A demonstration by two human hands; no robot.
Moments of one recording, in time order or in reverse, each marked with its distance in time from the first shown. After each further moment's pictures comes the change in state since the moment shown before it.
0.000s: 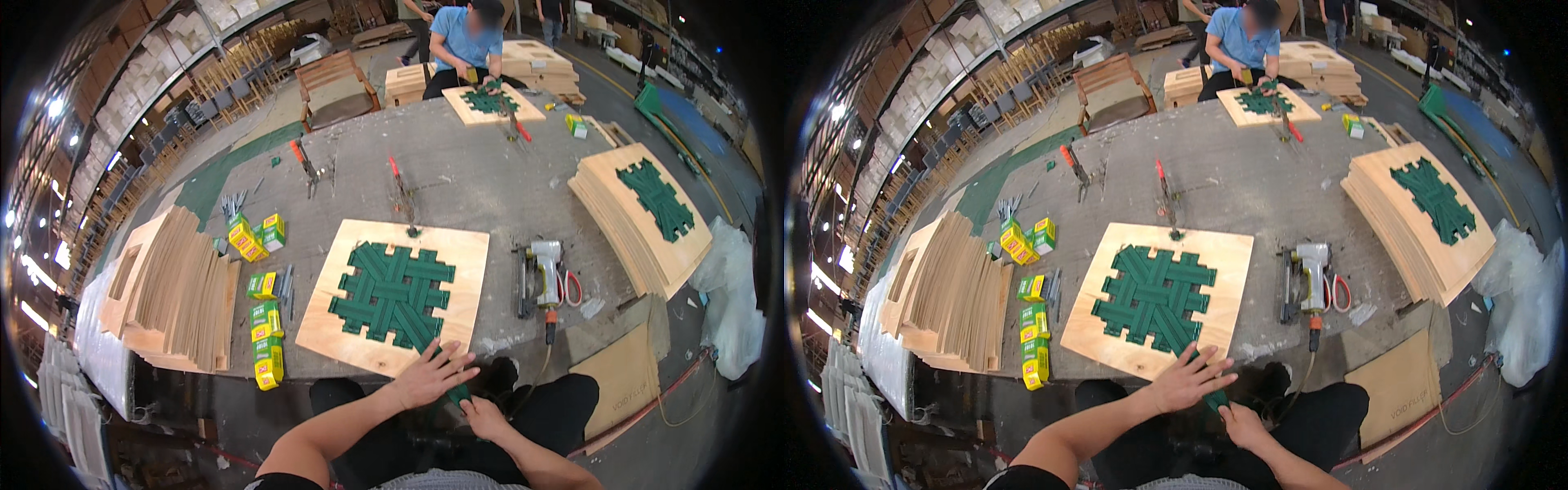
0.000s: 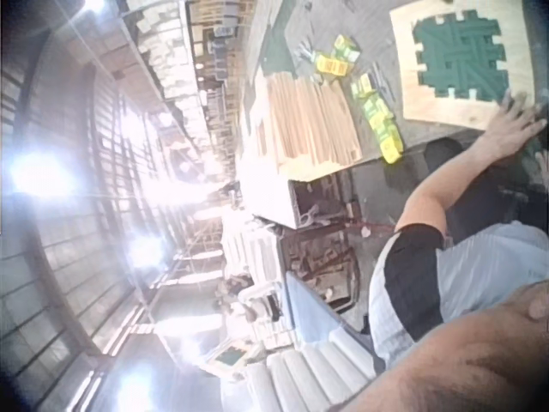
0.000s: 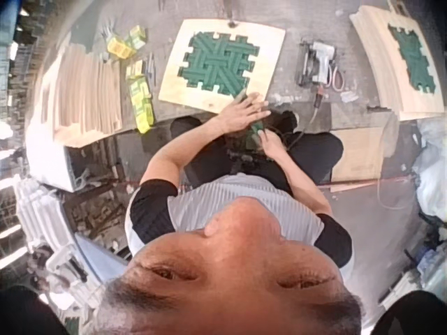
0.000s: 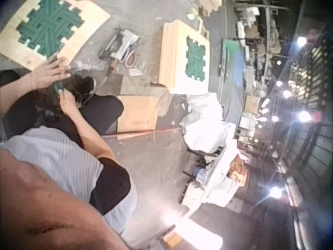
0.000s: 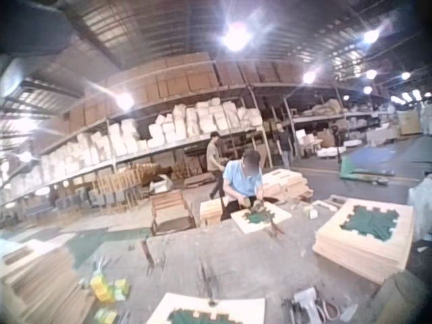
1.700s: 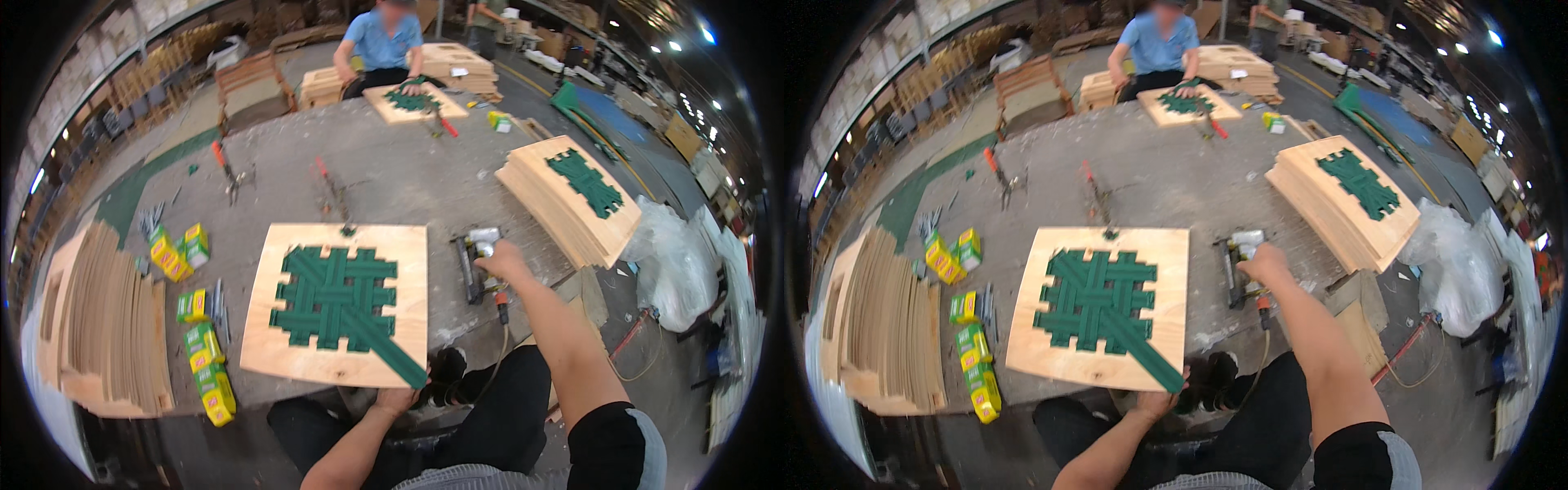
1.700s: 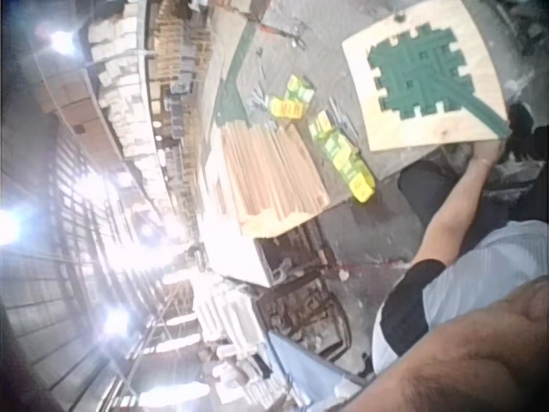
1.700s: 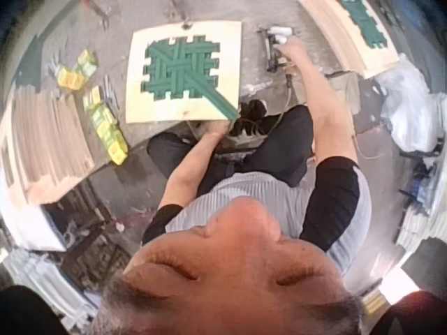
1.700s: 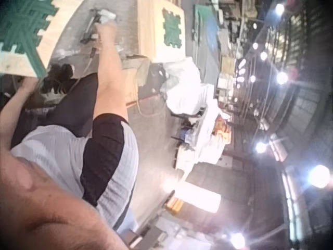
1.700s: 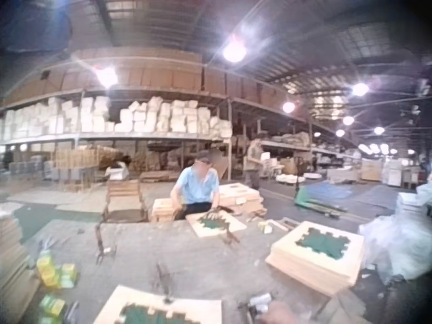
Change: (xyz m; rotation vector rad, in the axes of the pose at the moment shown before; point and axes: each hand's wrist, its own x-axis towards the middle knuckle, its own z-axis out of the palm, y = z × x) left_hand -0.012 0.030 0.107 -0.434 0.448 -0.359; right_hand 0.148 -0.097 -0.250 -0.677 0.616 0.307
